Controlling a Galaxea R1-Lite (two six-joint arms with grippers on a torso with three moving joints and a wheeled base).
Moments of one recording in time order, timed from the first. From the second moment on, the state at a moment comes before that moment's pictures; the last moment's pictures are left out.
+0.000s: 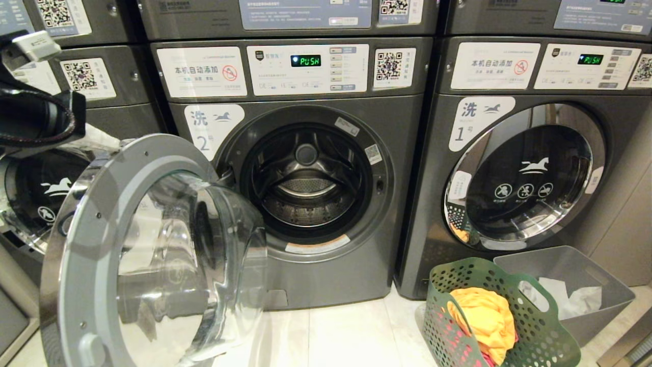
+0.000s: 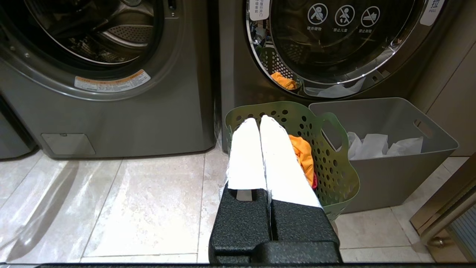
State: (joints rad) left arm 0.05 1.65 -1.88 0.84 -0.21 -0.04; right arm 0.00 0.00 0.00 0.00 0.01 -0.02
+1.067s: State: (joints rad) left arm -0.05 1.67 -1.73 0.70 -0.07 -0.09; right arm 0.00 0.00 0.00 0.00 0.01 -0.02
